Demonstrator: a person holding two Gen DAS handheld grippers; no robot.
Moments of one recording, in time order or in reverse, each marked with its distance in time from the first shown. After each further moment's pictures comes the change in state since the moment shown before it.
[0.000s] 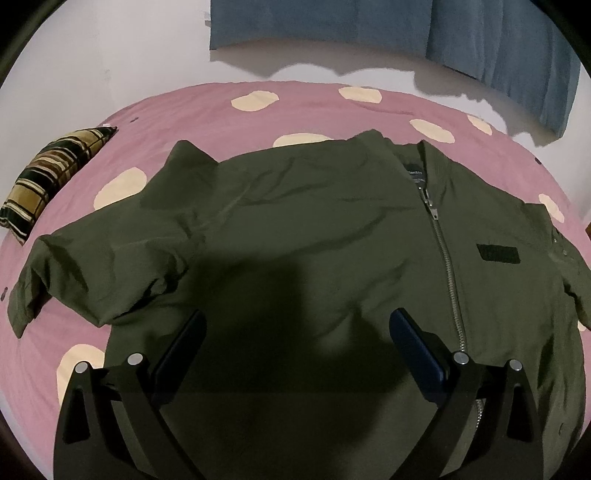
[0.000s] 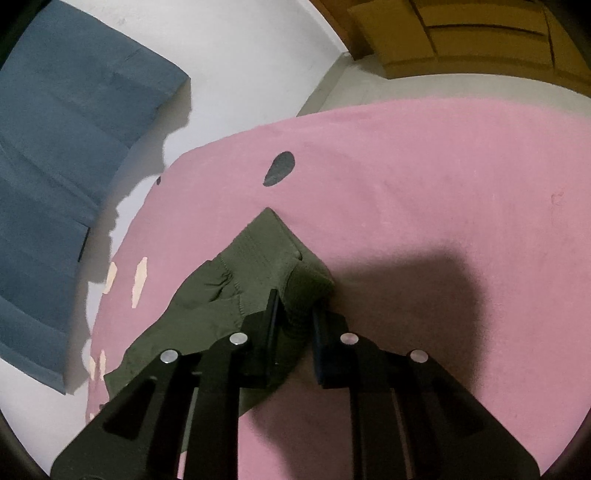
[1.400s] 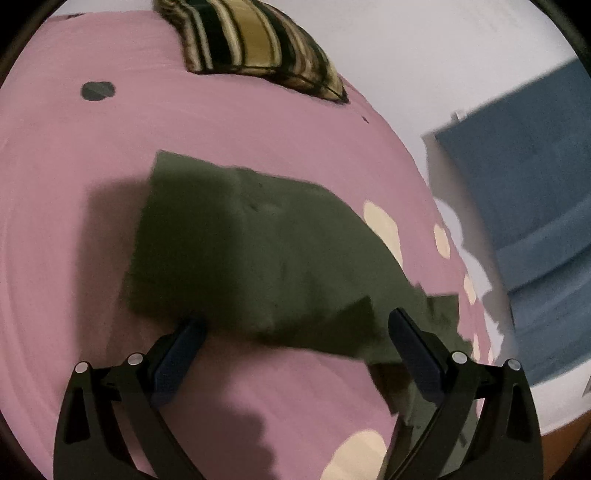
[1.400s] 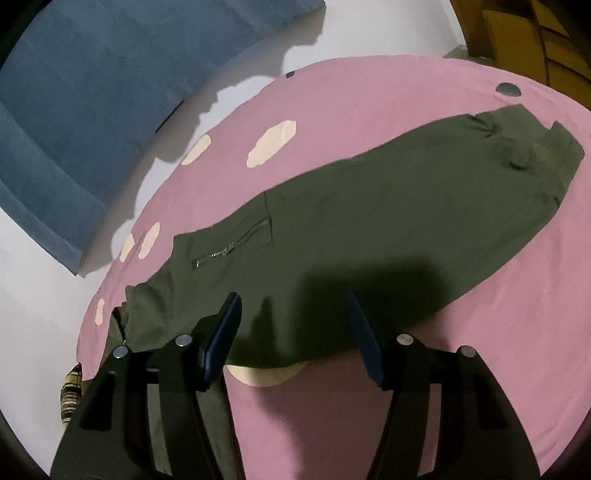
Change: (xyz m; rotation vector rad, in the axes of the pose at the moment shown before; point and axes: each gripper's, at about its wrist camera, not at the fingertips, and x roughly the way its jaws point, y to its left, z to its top) left arm -0.011 0.364 -0.062 -0.904 -0.123 -0.178; right arm 0.008 0.167 -0.144 -0.349 0.189 0.172
